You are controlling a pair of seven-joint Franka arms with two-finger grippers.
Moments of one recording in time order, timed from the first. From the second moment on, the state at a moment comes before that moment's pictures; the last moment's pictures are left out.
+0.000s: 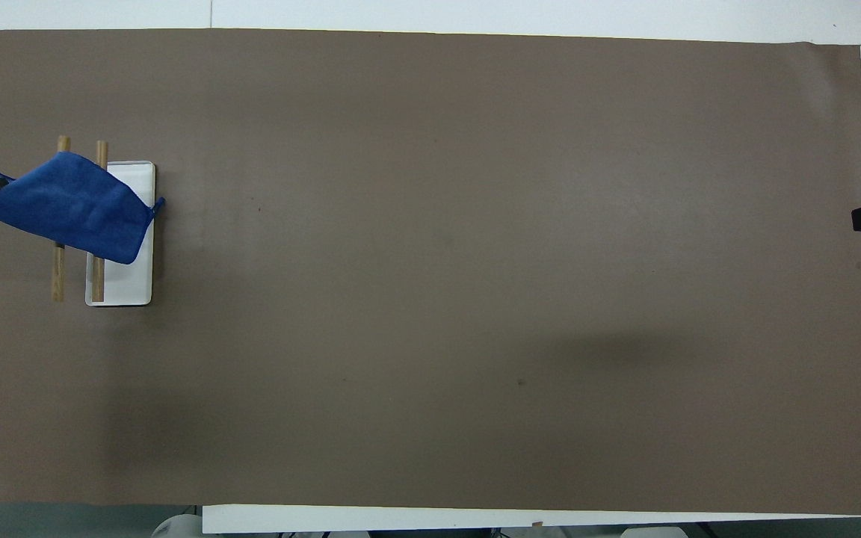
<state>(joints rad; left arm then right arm) 0.16 -0.09 0.00 -2.20 -0.29 2.46 -0.04 0.00 -0.03 -0.14 -1.55 0.02 1.46 -0.11</state>
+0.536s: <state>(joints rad) 0.22 -0.11 0.00 -2.18 -0.26 2.31 0.02 0.00 -0.03 -0.14 -1.55 0.02 1.45 -0.11</state>
